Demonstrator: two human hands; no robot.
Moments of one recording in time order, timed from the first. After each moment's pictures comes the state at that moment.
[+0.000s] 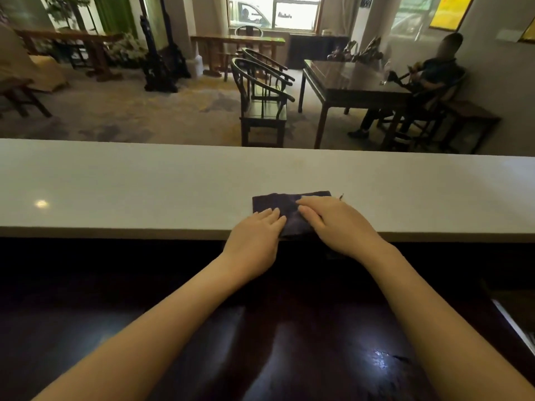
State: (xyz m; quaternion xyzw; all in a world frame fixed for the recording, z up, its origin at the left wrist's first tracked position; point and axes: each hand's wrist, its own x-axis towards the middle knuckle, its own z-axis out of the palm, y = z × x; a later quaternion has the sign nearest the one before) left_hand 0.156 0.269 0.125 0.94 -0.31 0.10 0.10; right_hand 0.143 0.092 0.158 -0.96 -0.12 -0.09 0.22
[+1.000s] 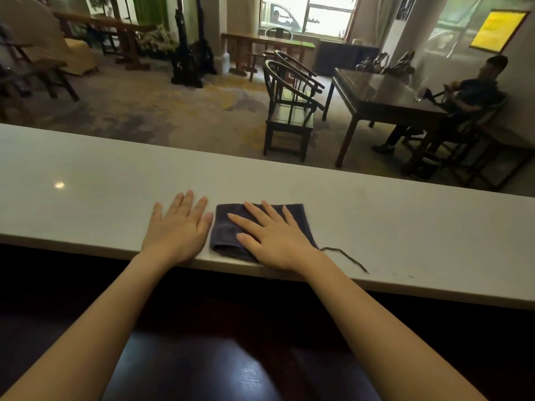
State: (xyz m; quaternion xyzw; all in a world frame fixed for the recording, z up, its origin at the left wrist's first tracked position) left_hand 0.265 0.481 0.105 1.00 -0.03 0.02 0.09; right_hand 0.247 0.278 0.132 -0.96 -0.24 0.08 0.10
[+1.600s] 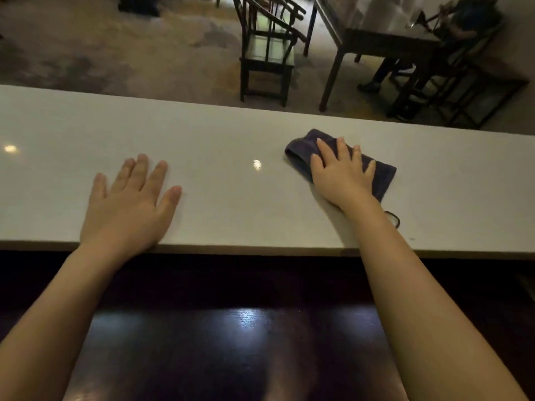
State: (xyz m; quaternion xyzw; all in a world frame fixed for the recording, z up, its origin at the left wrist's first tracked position) left_hand 0.260 0.485 0.104 1.00 -0.04 0.03 0.06; right_hand 0.289 0.172 0.130 -0.98 0.14 0.03 0.11
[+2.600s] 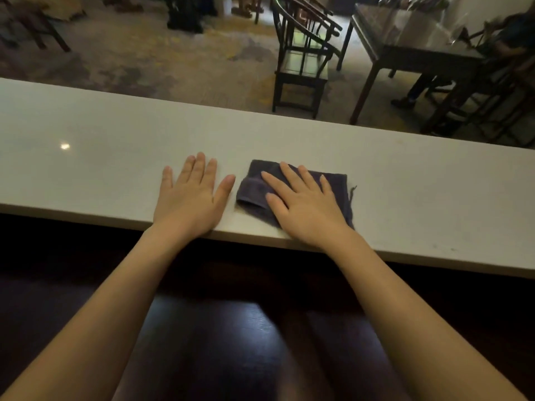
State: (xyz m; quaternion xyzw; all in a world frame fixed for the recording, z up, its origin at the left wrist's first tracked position) left_hand 0.262 0.482 0.102 0.99 -0.03 0.03 0.10; right_hand 0.242 0.282 0.123 -0.98 -0.12 0.04 0.12
